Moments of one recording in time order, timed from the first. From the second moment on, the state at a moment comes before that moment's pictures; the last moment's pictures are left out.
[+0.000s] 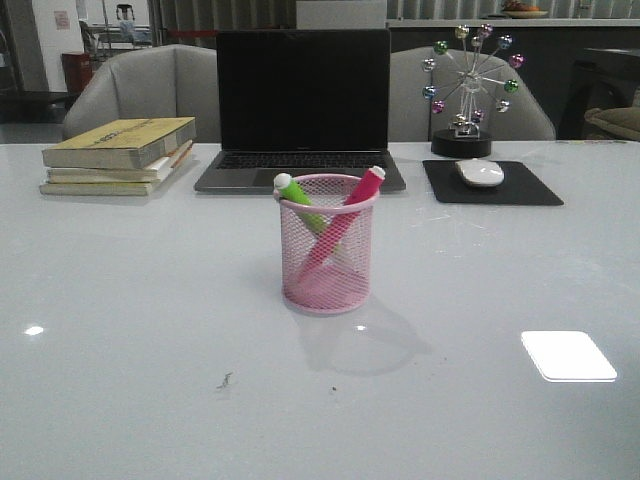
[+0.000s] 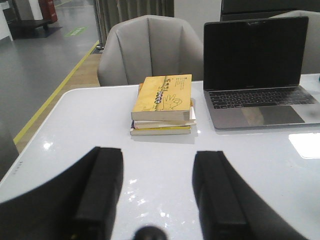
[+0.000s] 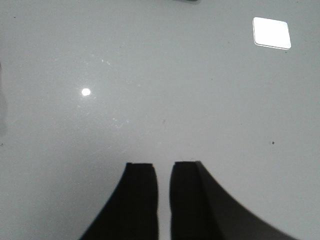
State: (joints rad) left arm -0.03 0.58 -0.53 -0.10 0.17 0.15; right arm 0.05 0.75 -0.53 -0.07 0.51 0.04
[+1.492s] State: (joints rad) left arm -0.03 0.58 -0.53 -0.10 0.17 0.15; right arm 0.06 0.30 -0.53 -0.05 0.49 0.04
